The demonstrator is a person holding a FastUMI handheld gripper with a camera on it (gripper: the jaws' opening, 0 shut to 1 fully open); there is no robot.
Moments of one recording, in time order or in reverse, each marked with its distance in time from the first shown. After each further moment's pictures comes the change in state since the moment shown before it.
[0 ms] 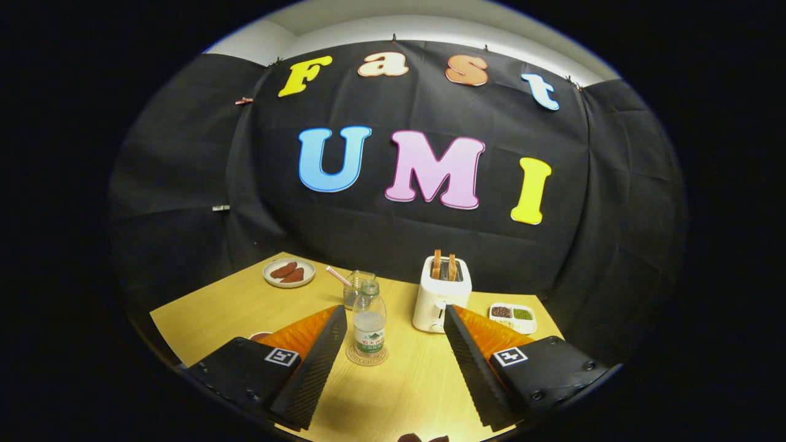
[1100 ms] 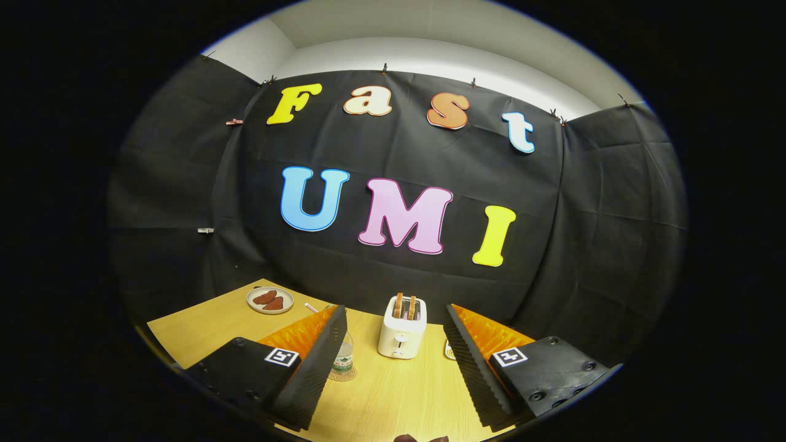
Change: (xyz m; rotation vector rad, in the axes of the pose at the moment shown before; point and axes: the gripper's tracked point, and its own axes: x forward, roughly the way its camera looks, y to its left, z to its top) arm -0.060 -0.035 0.084 -0.047 -0.097 -0.101
